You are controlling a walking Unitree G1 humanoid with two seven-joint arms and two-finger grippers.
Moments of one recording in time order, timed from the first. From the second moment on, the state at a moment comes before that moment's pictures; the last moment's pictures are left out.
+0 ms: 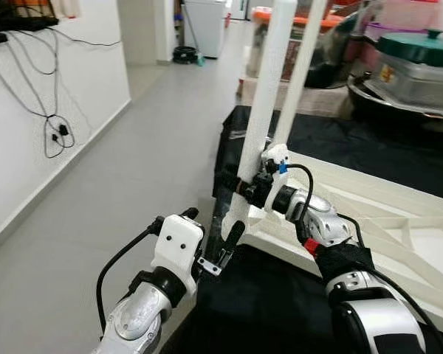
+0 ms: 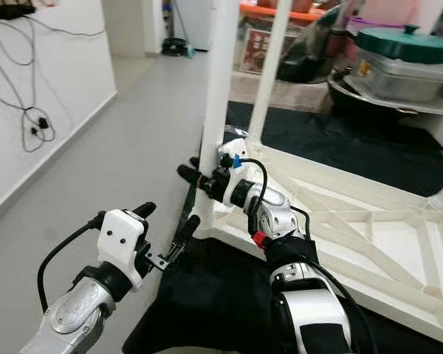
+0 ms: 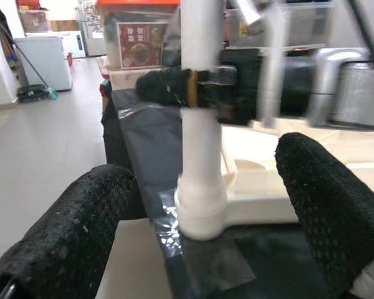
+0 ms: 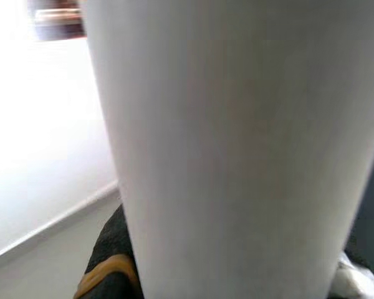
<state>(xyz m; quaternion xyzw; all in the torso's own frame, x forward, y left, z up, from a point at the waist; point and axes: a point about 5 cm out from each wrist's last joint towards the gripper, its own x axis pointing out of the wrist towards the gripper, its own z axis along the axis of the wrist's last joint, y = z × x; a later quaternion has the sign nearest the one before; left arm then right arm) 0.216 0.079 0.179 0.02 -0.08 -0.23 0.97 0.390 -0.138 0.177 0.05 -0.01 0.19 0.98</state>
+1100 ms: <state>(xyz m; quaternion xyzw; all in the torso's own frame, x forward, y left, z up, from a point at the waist) 0.215 0.080 0.175 0.02 -0.08 -0.23 0.97 0.375 -0.162 0.198 0.13 -0.02 0.41 0.90</state>
